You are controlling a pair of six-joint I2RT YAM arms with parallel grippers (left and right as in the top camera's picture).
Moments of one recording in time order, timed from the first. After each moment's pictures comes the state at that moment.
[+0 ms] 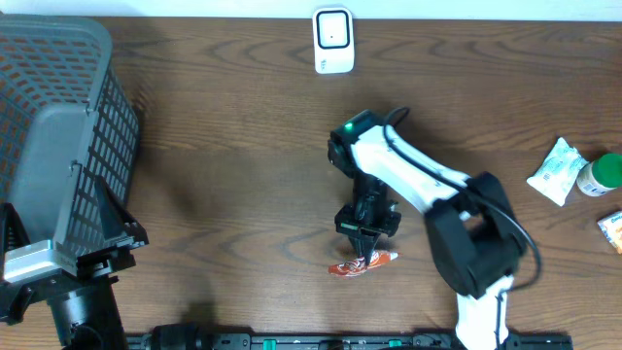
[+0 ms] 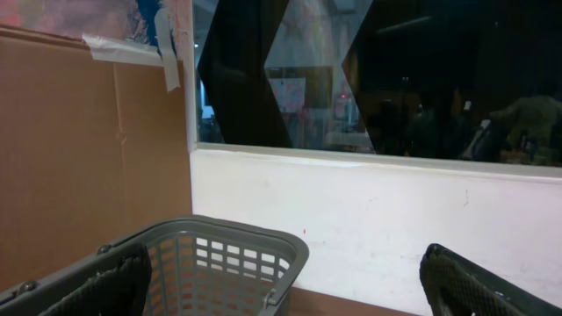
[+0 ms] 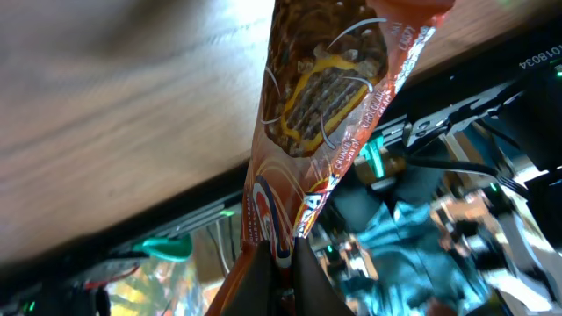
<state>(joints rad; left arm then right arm) 0.12 0.28 0.87 -0.33 -0.17 0.01 0.61 2.10 1.49 -1.66 -0.39 0.93</state>
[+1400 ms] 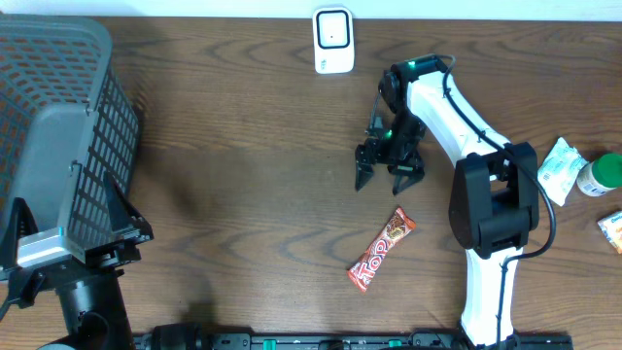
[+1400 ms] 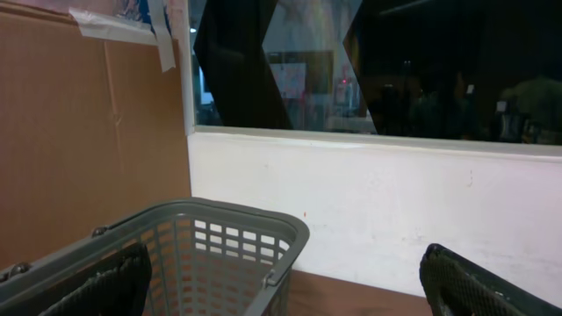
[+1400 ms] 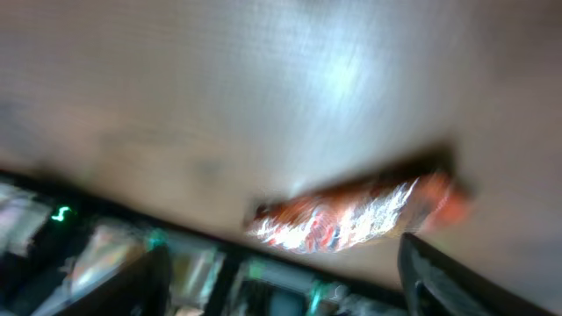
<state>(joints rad) 0.12 0.28 0.82 -0.33 -0.17 0.01 0.30 2.22 1.82 -1.57 -0.40 0.13</state>
